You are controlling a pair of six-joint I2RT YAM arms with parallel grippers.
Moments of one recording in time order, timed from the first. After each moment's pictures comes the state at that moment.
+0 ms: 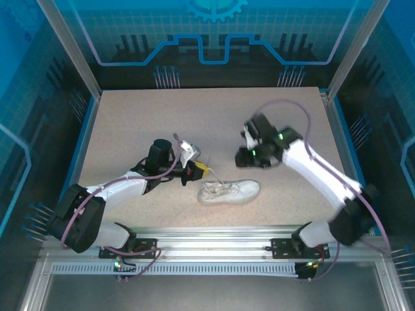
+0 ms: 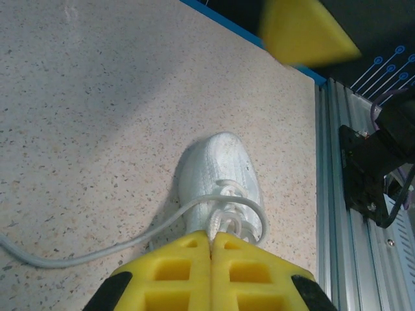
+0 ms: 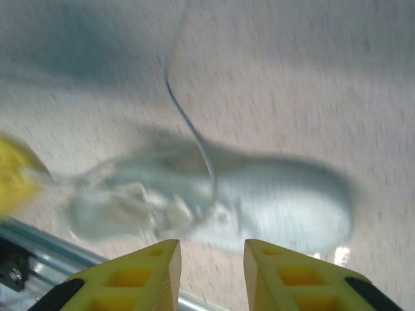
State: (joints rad) left arm -0.44 1.37 0.60 0.23 0.81 -0.01; right arm 0.58 1.33 1.19 -1.02 -0.15 0.50
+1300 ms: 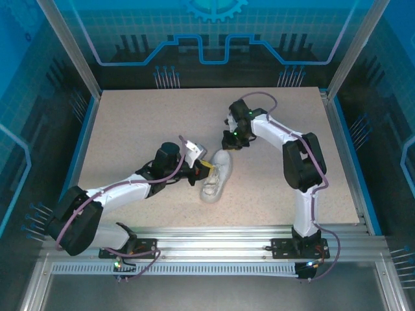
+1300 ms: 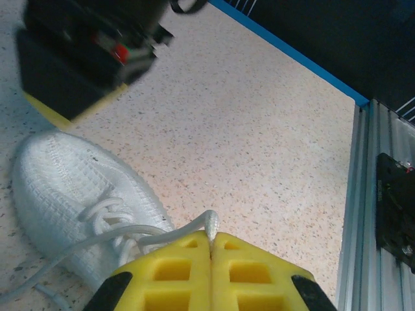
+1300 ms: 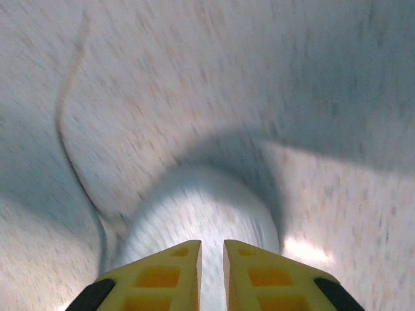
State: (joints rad) left arm -0.56 1.35 0.62 0.25 0.55 -0.14; right arm 0.43 2.06 1.62 -0.80 -0.31 0.33
